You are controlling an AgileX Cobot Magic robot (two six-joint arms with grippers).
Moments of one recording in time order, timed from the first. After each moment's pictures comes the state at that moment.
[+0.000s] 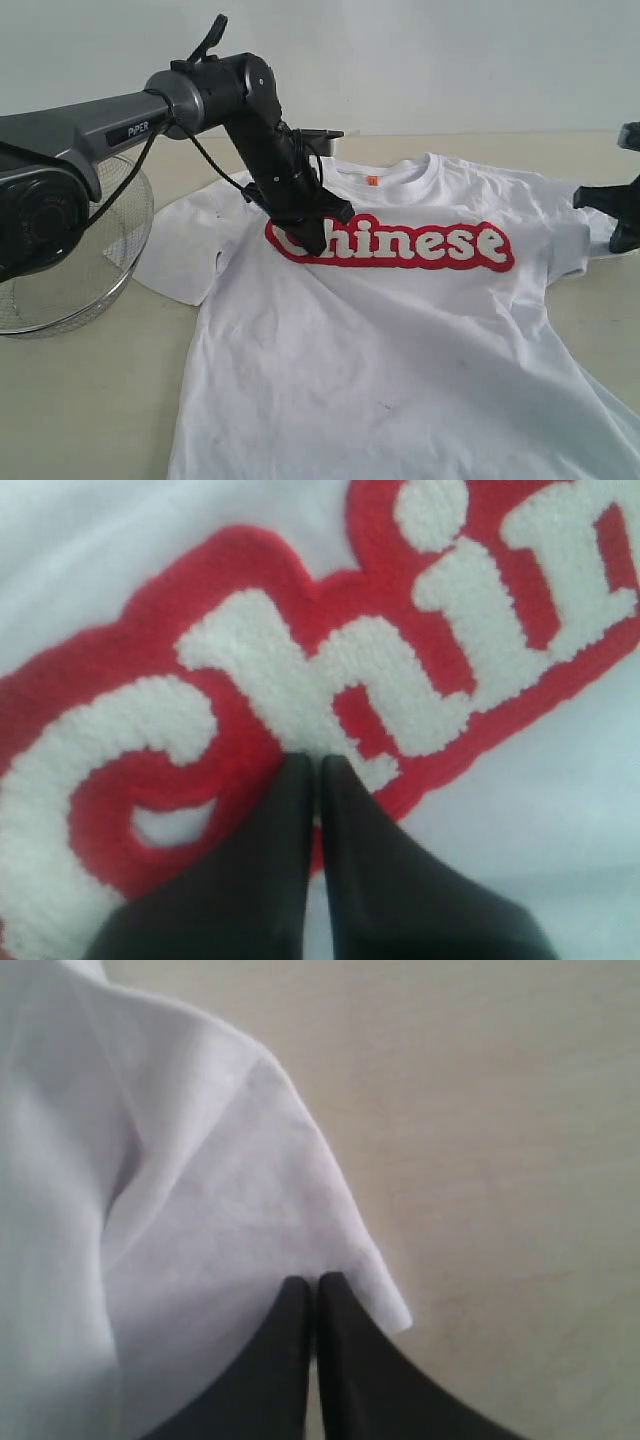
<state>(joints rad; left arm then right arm) -0.43 2.61 -2.29 -0.34 1.22 0.30 -0.36 2.13 -1.36 0.13 0.55 -0.05</state>
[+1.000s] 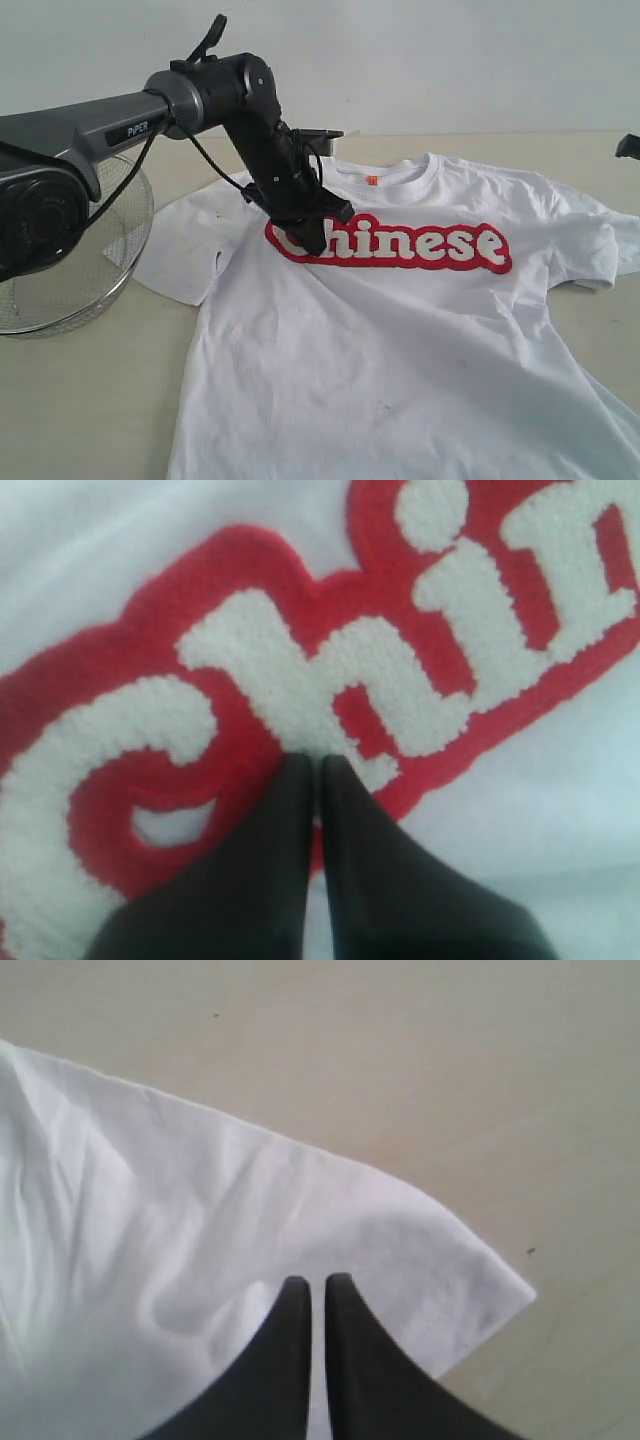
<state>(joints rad) -0.43 2.61 -2.29 -0.35 1.22 0.30 -0.46 2.09 -1.48 0.30 0.68 -0.07</state>
